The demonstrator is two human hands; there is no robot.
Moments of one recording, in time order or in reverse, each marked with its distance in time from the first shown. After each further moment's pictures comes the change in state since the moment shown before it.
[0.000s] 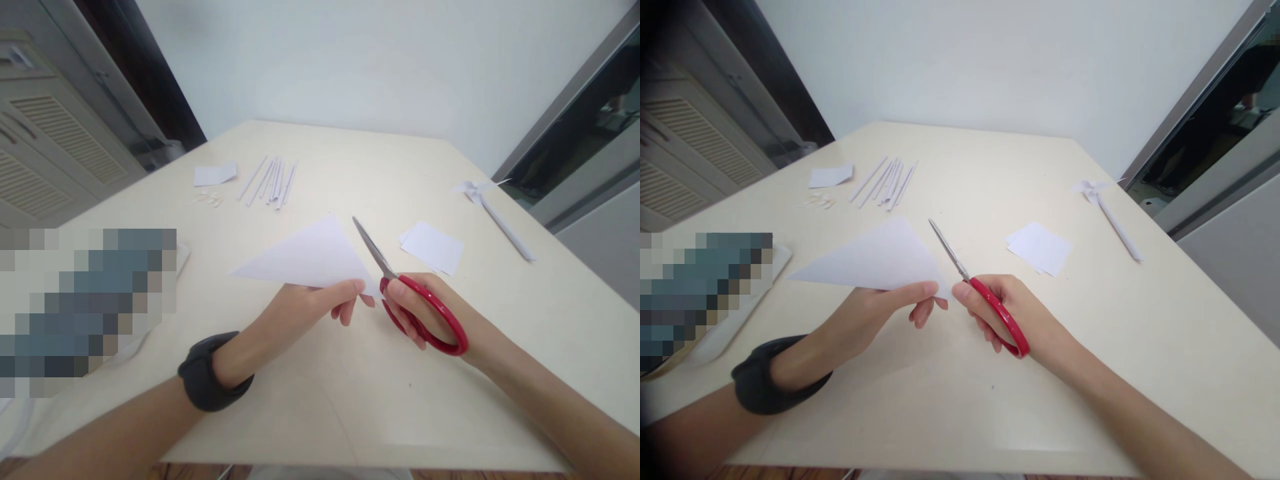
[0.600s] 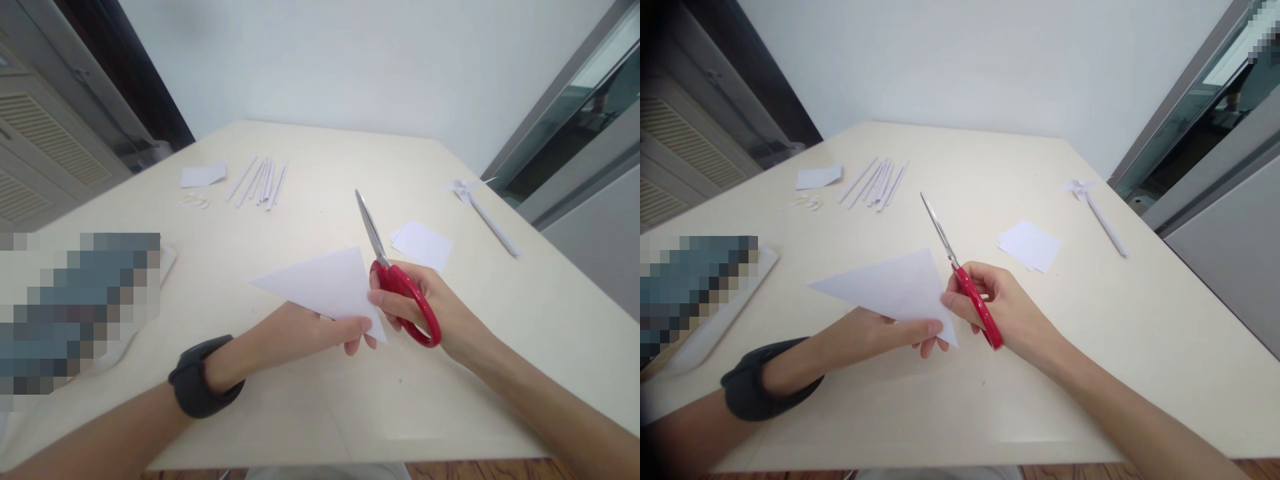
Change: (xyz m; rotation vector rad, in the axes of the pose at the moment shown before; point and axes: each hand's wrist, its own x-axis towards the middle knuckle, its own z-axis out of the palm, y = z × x) left_hand -0.003 0.009 0.003 0.148 -0.334 -0.092; right_hand -0.004 -0.005 0.002 0.214 0.030 -0.066
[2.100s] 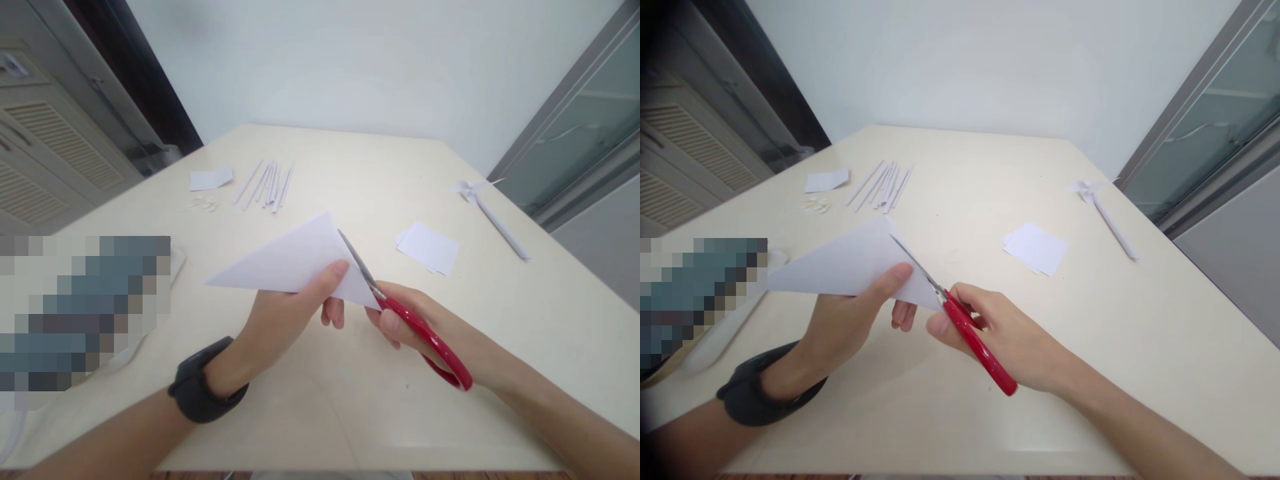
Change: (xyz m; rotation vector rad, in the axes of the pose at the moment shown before) left_hand -0.003 -0.004 0.000 -0.098 0.552 0.185; right_hand -0.008 -0.002 0.003 -0.210 -0.215 -0.057
